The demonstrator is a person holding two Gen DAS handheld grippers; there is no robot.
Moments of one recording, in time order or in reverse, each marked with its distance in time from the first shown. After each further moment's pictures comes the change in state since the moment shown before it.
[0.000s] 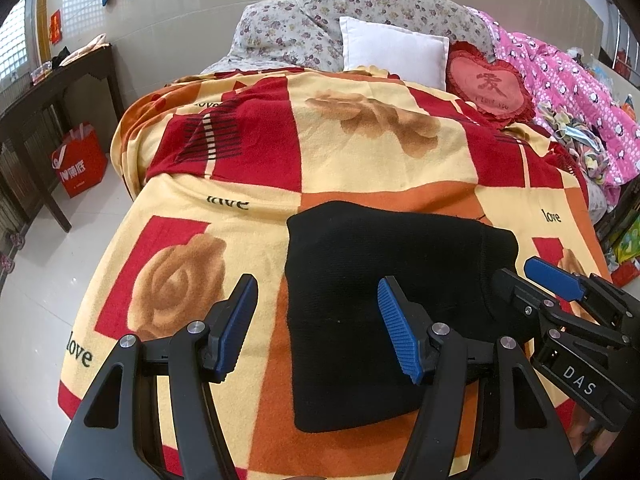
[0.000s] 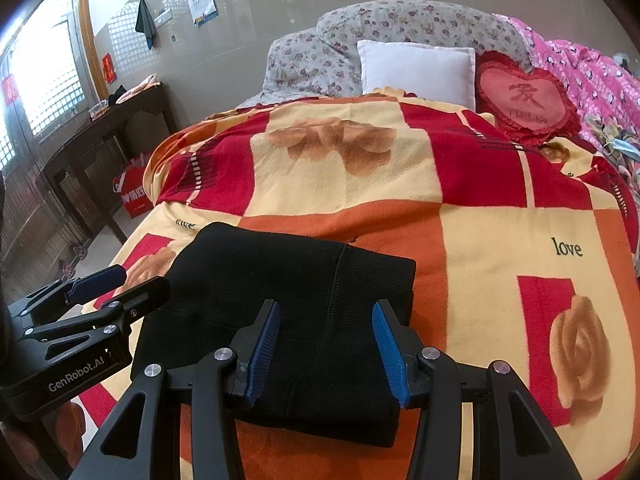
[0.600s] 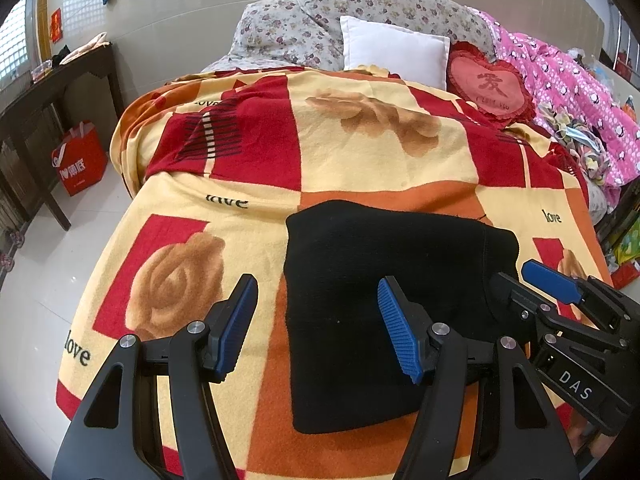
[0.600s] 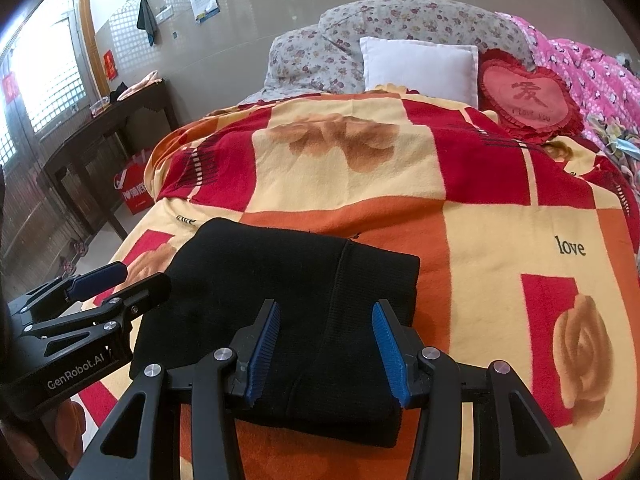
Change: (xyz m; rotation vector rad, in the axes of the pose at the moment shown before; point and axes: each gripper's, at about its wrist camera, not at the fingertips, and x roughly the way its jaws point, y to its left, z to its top) left arm 0.003 0.001 -0.001 0.000 -0.004 -0.005; right arm 0.003 0.001 -0.003 -0.001 0.008 0.004
